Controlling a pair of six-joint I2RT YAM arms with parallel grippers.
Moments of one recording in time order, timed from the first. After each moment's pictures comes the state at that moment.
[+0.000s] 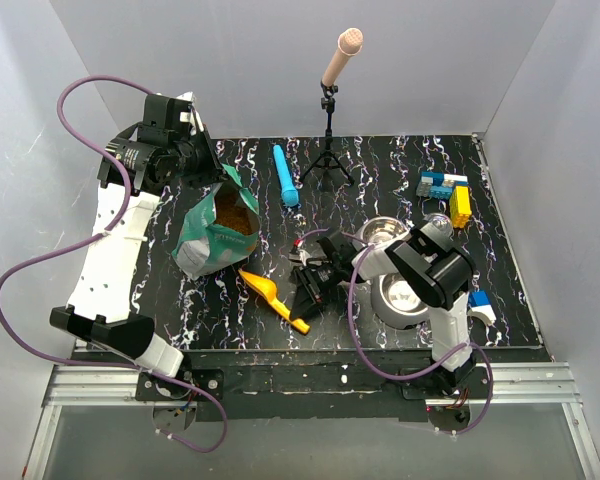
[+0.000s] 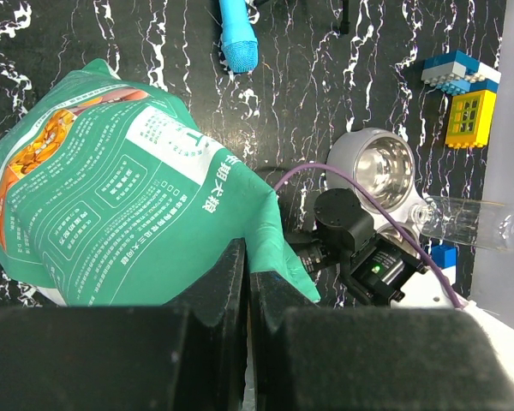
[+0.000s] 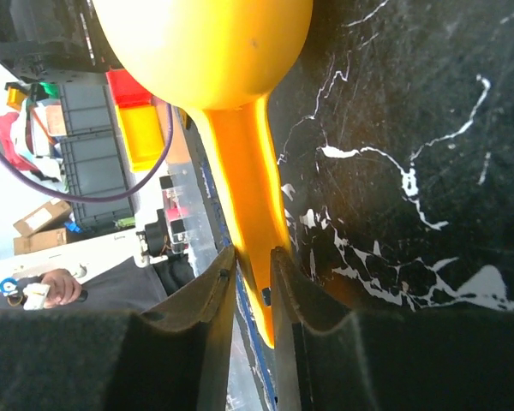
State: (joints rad) left arm -0.32 1.53 2.04 -1.24 0.05 -0.54; right arm 0.74 2.02 0.91 0.15 -1.12 0.57
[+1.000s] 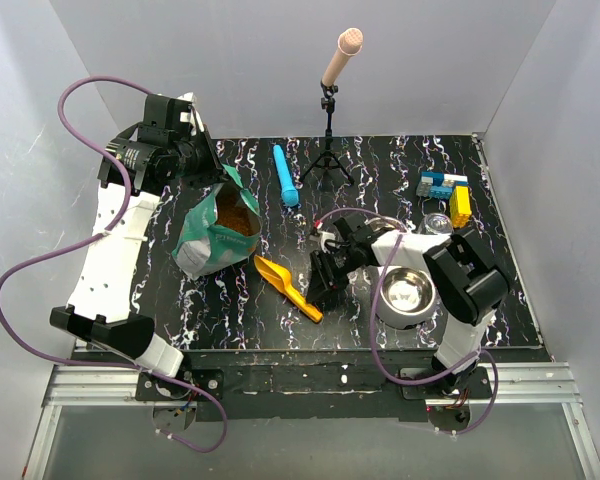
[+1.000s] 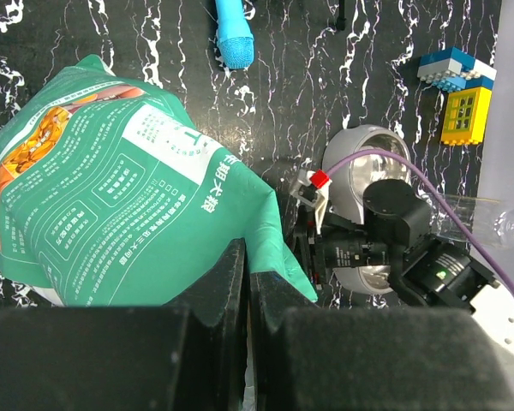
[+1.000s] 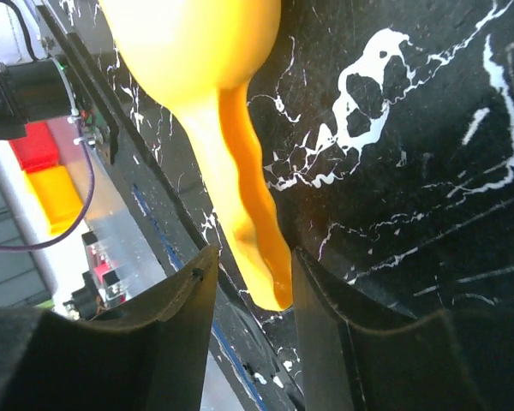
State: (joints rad) left arm -0.32 1.53 2.04 -1.24 0.06 -0.54; right arm 0.65 1.82 0.95 -0.25 -0.84 0.38
